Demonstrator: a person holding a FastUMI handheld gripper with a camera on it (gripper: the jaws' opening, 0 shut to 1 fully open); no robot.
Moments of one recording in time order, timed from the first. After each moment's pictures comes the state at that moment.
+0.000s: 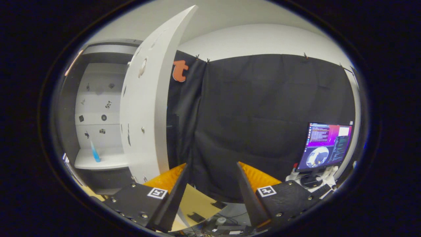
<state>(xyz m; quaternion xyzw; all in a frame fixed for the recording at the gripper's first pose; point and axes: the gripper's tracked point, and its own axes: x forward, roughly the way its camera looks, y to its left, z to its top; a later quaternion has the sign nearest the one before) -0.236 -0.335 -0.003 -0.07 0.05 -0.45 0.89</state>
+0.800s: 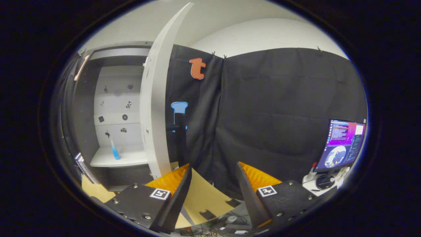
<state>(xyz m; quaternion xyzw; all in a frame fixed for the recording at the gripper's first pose) -0.216 -0.313 -0.012 -0.05 0.08 -0.34 0.94</state>
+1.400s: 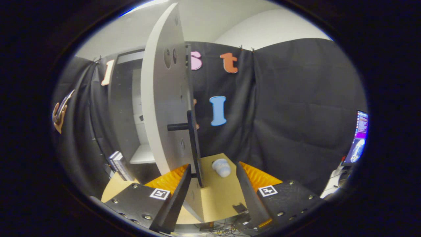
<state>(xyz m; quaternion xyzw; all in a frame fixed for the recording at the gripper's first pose) -0.178 -0.210 -0.033 0.01 0.12 -0.17 0.98</state>
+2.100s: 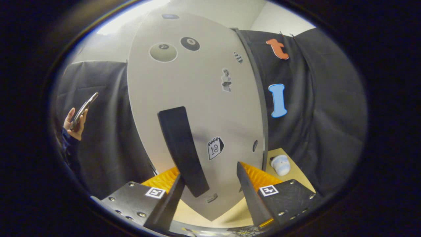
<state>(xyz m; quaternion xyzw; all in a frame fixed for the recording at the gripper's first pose) -0.079 -0.085 -0.064 0.05 0.15 0.05 0.99</state>
